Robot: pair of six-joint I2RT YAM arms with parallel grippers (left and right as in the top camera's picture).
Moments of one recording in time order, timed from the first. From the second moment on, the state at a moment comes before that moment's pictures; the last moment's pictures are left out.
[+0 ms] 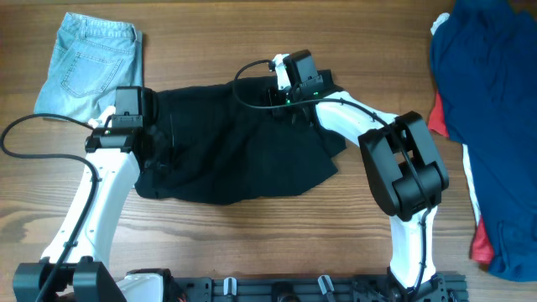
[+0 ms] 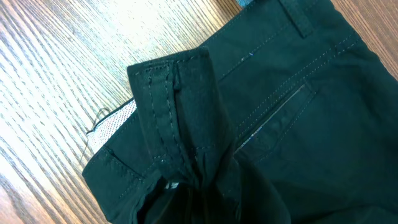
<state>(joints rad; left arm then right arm) -0.01 1.42 0.96 -0.77 -0.24 -0.90 0.45 2.19 1.41 -0.15 -0.23 0.16</state>
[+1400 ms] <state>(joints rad) -0.01 1.17 0.96 -0.48 -0.25 -0.83 0.28 1.84 1.78 -1.01 -0.09 0.31</state>
